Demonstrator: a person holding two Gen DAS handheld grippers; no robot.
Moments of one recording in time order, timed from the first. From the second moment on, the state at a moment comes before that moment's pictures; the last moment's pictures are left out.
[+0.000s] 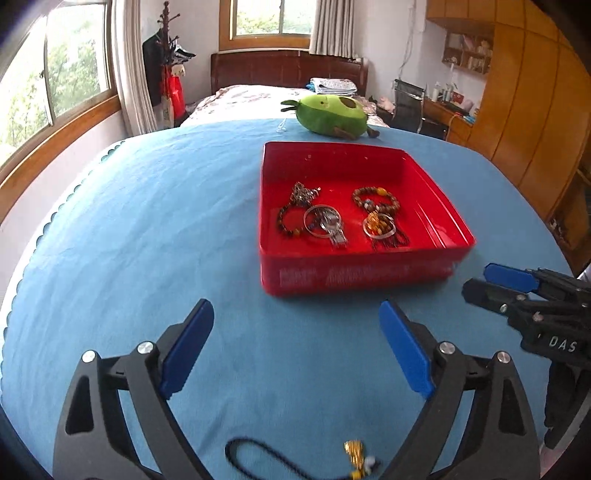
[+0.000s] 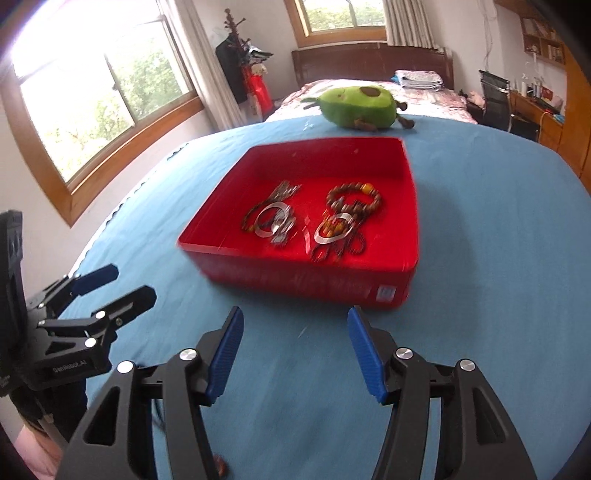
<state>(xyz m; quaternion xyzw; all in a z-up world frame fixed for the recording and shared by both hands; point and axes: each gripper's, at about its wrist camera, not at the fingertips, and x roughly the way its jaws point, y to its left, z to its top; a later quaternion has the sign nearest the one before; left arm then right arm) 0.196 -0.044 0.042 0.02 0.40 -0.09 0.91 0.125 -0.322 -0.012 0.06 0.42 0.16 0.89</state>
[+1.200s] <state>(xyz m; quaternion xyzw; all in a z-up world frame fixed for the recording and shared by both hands) 0.069 0.002 -0.005 -0.01 0.44 -0.08 0.89 -0.004 -0.284 -0.059 0.05 0.47 0.23 0.85</state>
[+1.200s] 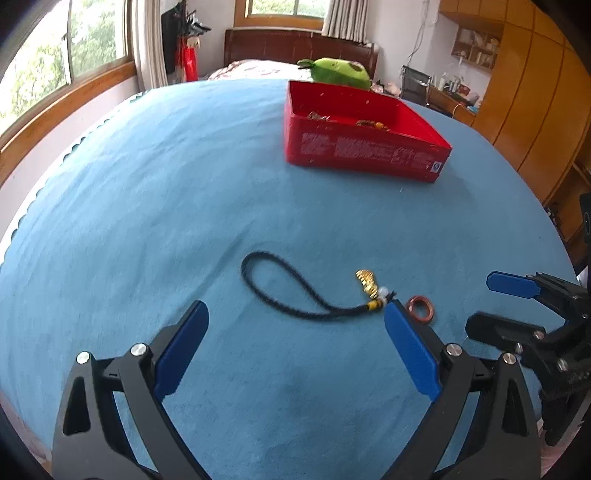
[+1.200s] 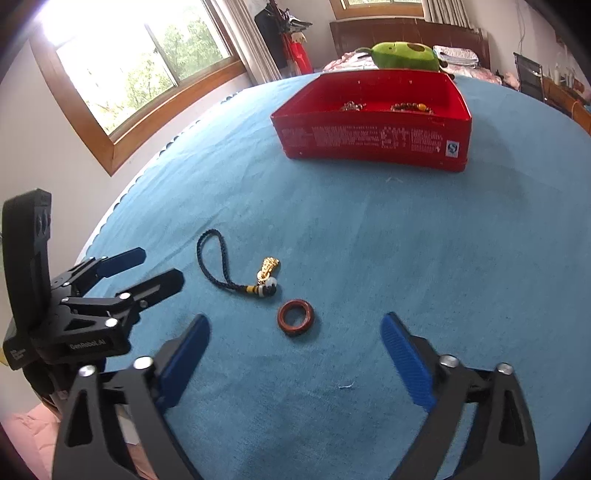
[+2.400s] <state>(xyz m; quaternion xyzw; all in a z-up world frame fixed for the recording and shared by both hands) 0.082 0.020 -0.020 -0.04 0.47 -0.05 0.88 0.013 -0.249 -0.096 -0.03 0.49 0.22 0.84</state>
